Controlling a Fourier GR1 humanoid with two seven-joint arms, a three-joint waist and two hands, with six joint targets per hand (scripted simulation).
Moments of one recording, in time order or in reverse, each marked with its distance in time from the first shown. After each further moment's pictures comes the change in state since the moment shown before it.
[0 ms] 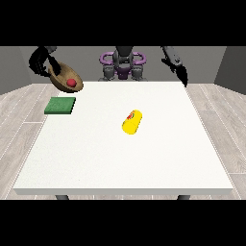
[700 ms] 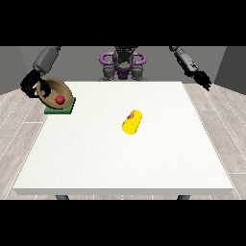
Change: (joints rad) left arm -0.024 0.234 0.219 -0.010 0.181 -0.146 -0.203; right arm -0.042 0.034 -0.199 0.252 0.019 -0.221 -0.286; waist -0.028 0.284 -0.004
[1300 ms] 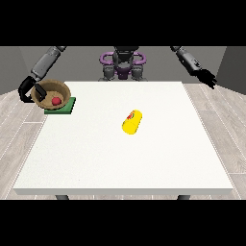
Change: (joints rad) left arm 0.069 0.052 0.073 -0.083 0.085 -0.053 -0.004; right arm -0.086 0.051 -0.237 0.240 -0.220 0.080 -0.073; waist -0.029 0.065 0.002
